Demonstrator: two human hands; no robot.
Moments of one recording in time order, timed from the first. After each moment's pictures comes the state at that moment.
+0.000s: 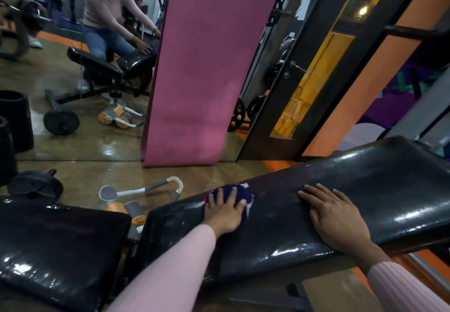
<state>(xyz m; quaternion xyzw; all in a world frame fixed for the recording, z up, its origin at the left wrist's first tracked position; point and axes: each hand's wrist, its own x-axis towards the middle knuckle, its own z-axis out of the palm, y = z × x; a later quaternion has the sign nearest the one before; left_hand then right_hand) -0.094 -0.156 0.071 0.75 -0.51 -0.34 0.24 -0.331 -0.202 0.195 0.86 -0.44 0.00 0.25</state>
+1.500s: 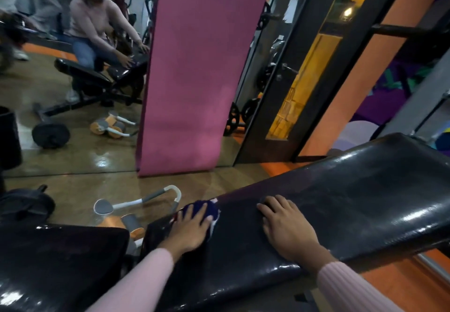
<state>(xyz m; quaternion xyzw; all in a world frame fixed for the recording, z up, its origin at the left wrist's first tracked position) -0.015 -0.154 -0.020 0.76 -0.53 -0.28 0.23 -0.254 -0.192 0.127 0.91 -0.35 0.03 0.23</state>
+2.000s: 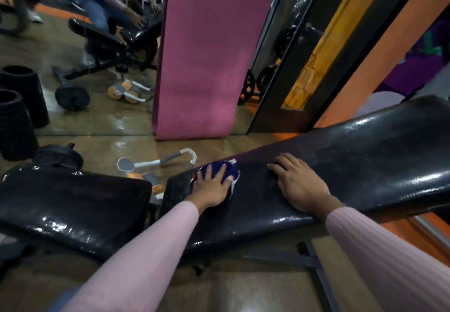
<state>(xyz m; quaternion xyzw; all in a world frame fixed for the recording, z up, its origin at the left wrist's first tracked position) -0.039 -0.124 0.006 0.78 -0.50 -0.32 0.23 -0.247 -0.186 0.134 0.93 -0.31 -0.03 0.20</state>
